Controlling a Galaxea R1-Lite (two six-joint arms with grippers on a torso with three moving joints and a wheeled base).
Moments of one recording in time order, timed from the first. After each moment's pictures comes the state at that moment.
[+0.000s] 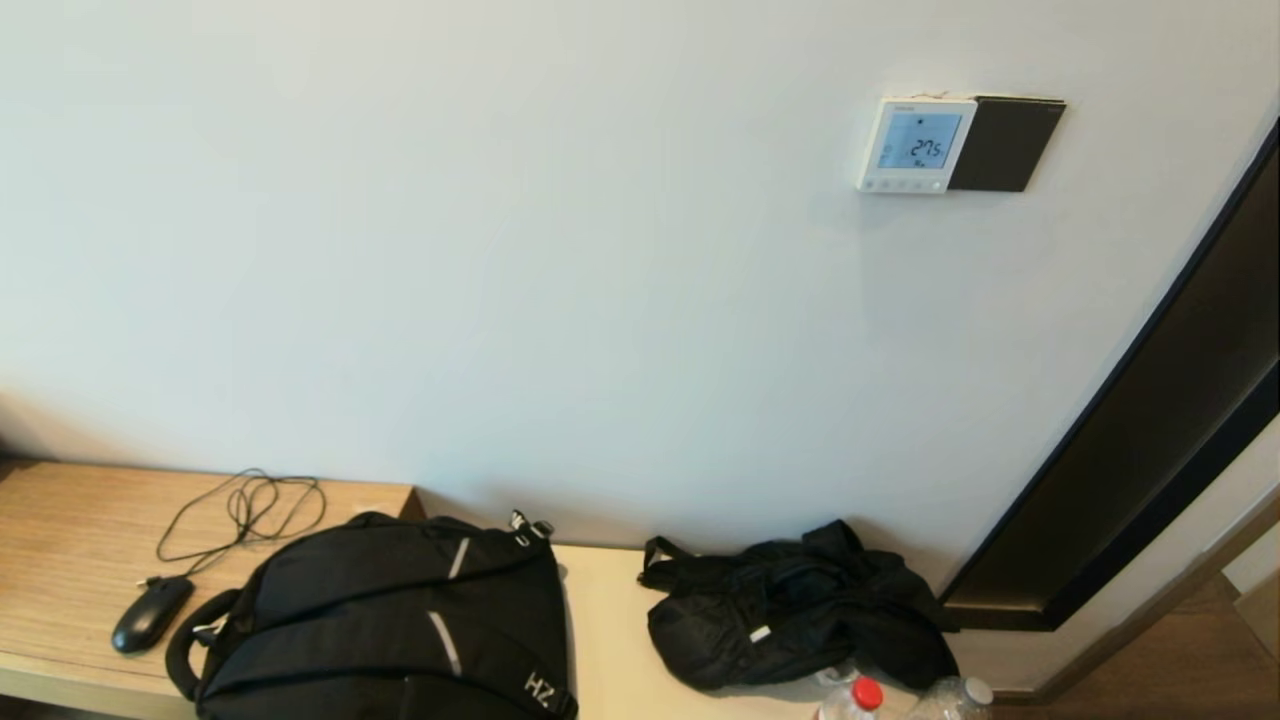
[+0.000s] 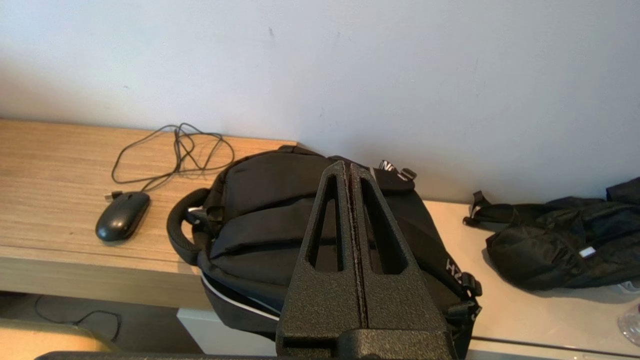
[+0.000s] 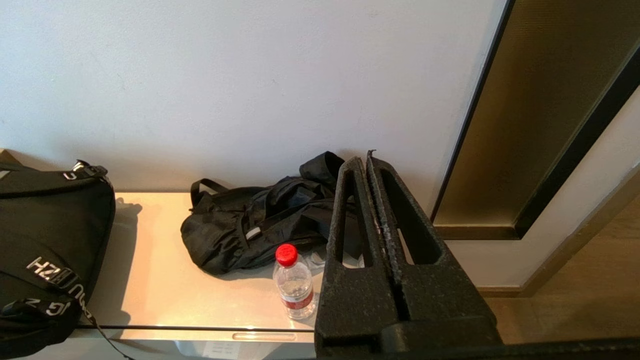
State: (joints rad) left arm 0.00 0.00 0.00 -0.01 0.00 -0.01; right arm 0.00 0.00 0.00 0.00 0.01 -0.04
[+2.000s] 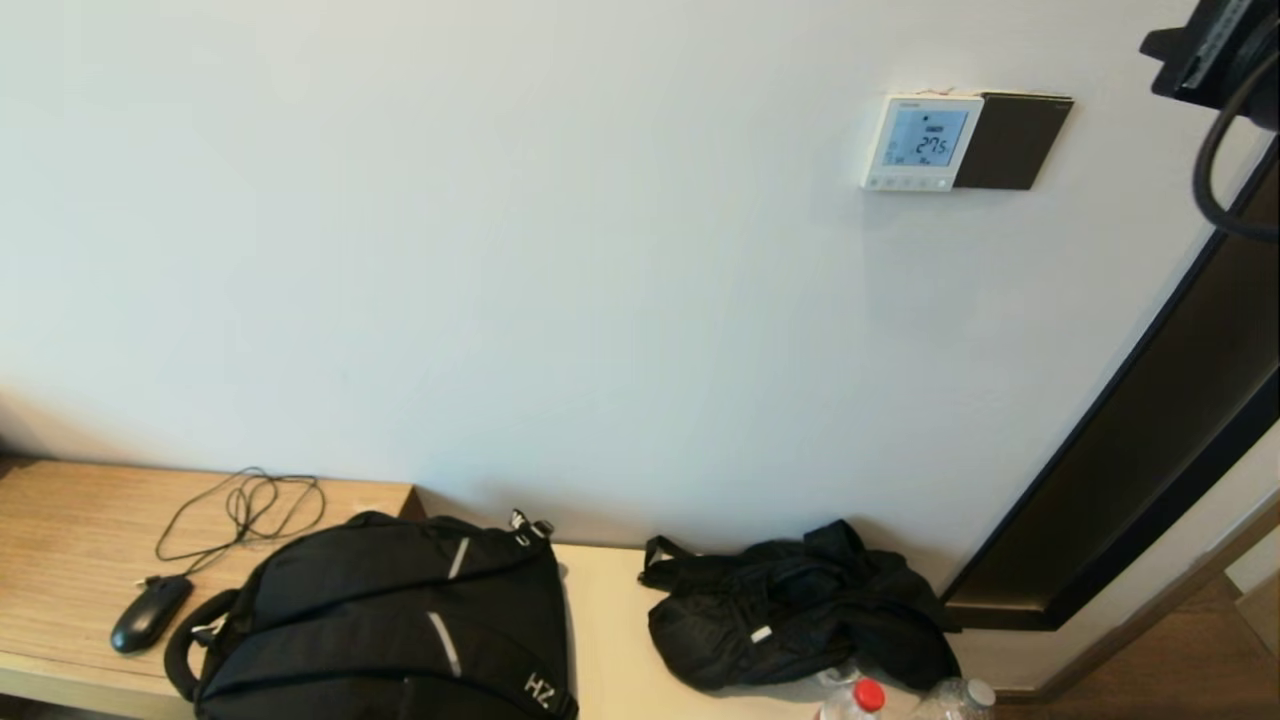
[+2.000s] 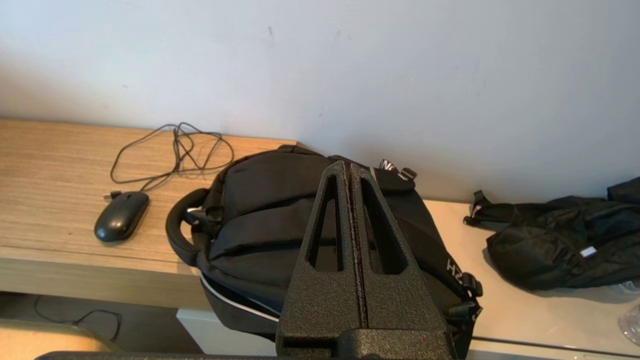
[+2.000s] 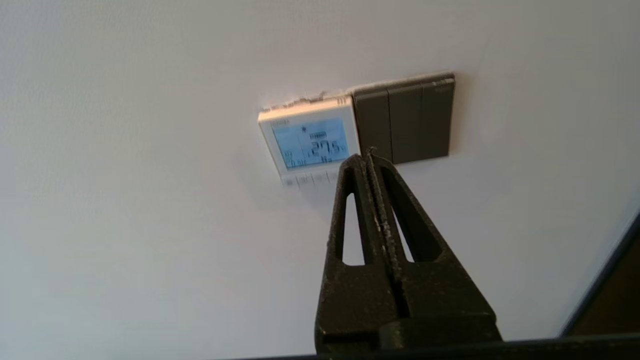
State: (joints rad) left arm 0.00 0.00 0.00 -0.01 0.00 -0.01; right arm 0.18 1.43 -1.44 -0.20 -0.24 0.10
